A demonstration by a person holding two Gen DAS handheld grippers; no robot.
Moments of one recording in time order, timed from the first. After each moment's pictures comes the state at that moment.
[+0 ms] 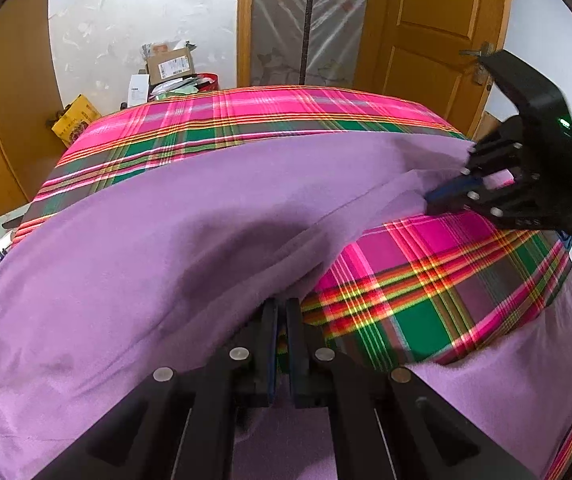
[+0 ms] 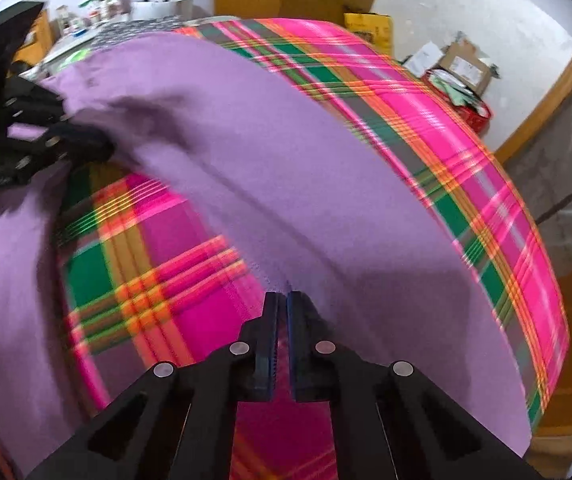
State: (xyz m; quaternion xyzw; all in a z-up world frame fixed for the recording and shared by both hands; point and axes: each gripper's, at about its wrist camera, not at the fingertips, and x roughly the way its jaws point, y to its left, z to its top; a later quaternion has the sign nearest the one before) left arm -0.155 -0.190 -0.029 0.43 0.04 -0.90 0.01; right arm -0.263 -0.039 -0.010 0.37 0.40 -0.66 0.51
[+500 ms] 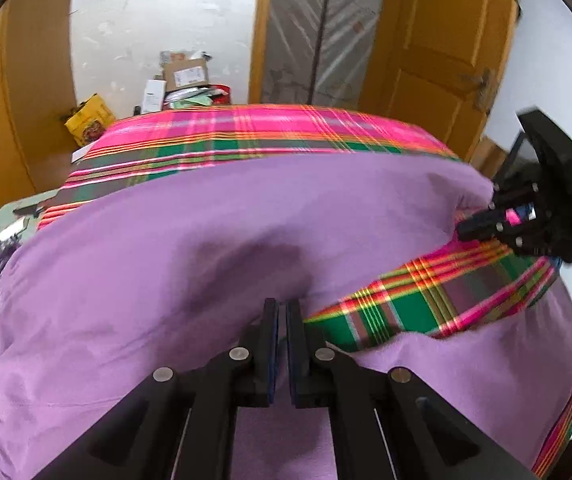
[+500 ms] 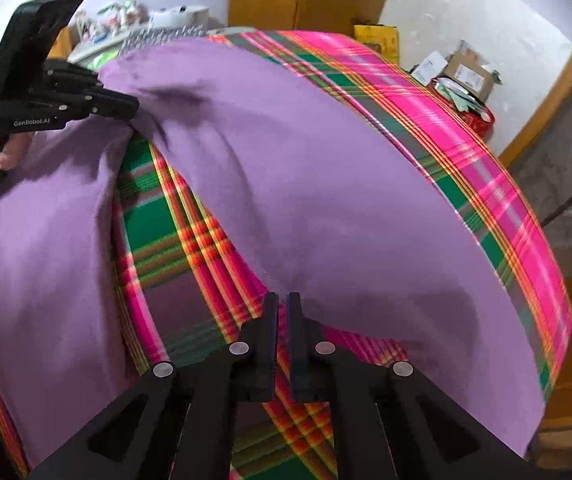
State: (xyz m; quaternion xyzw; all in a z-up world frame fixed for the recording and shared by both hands) left arm -0.117 -0.213 -0.010 0.40 0.08 -0.91 0.03; right arm -0.235 0.004 0.002 0.35 0.37 -0.68 0.53
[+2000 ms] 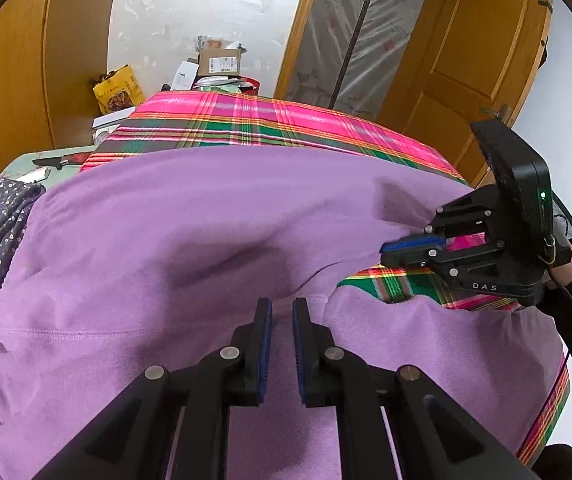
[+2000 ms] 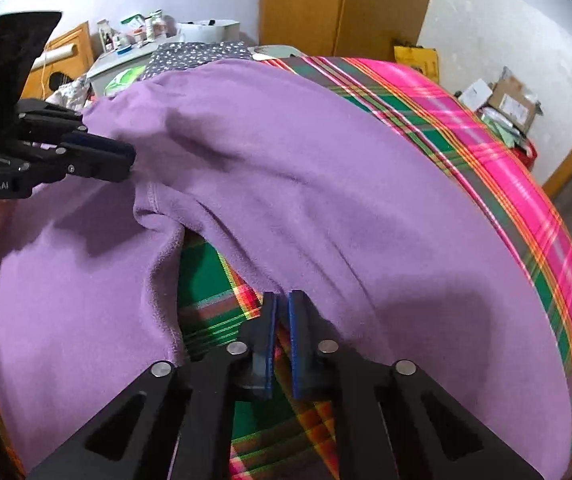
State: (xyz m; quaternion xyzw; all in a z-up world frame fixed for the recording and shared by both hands) left arm -0.065 -0.244 -0.007 0.39 0.15 -0.91 0.04; right arm -0.188 -0.108 -0.021 0.35 0.36 -0.65 0.58
